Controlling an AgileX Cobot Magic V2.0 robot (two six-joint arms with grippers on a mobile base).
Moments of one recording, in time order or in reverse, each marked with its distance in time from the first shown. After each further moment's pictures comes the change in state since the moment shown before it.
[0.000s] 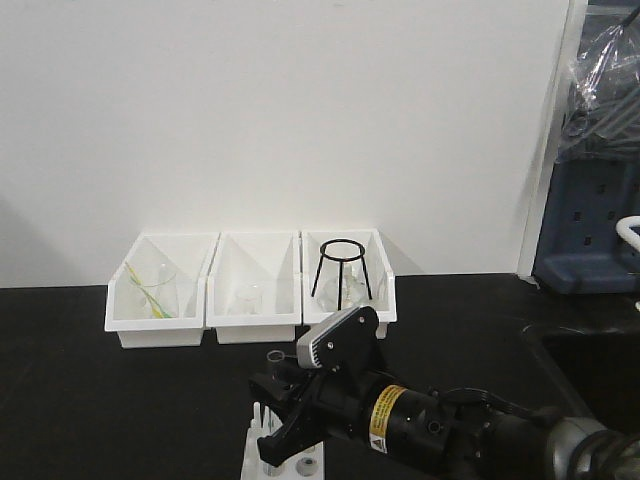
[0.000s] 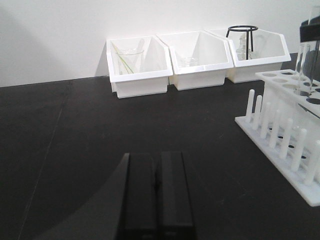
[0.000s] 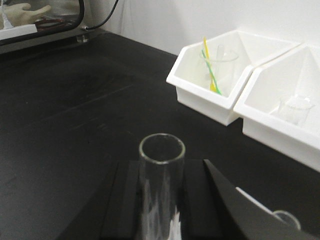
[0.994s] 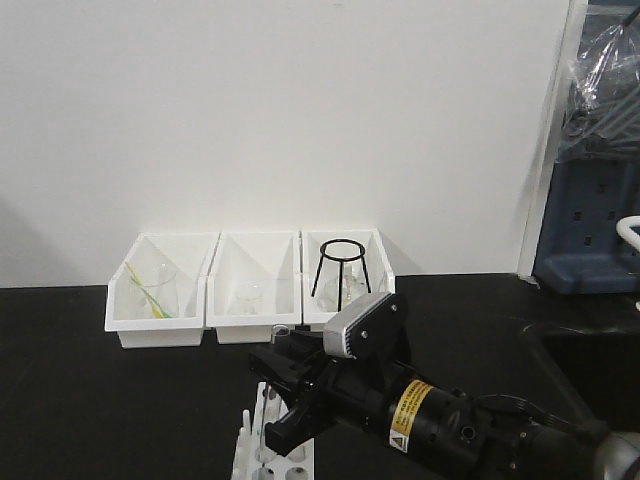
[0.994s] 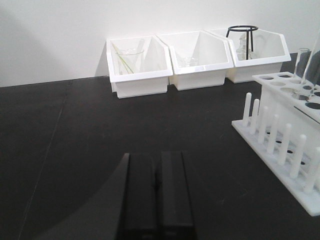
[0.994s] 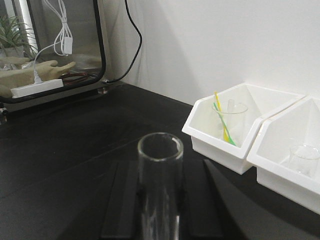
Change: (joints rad) left arm 0.000 0.000 0.000 0.000 0.000 0.000; right arm 0.000 -0.110 0.091 0.089 -0.158 -0.042
